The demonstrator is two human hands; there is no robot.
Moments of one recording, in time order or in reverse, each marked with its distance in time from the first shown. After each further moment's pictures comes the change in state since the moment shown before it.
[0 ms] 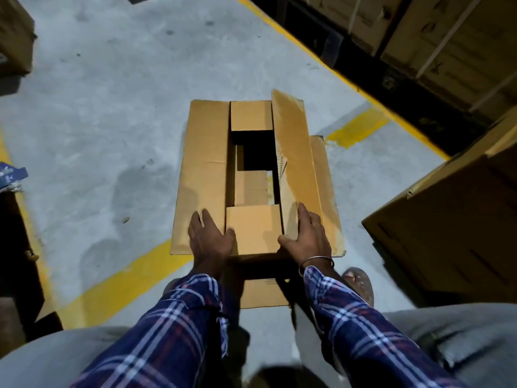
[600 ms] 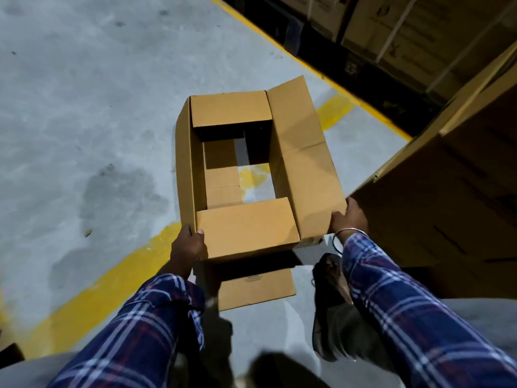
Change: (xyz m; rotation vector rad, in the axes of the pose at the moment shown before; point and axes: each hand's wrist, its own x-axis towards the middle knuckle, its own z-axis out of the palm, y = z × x) left_hand 0.031 -0.015 0.033 -0.252 -0.283 -0.198; right_hand 0.053 0.115 -0.079 0.243 0.286 0.429
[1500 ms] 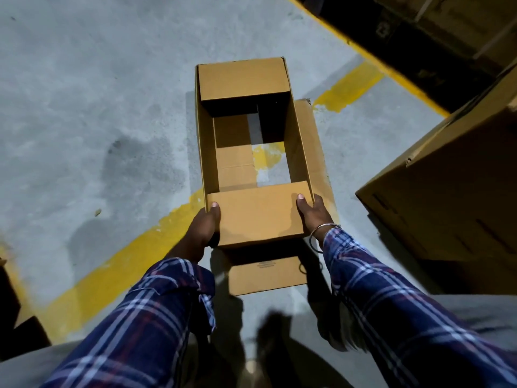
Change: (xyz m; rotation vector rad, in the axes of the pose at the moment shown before) left_hand -0.003 0.023 0.007 -0.203 -0.214 -0.085; right_hand -0.021 -0.017 0.098 0.166 -0.453 0.040
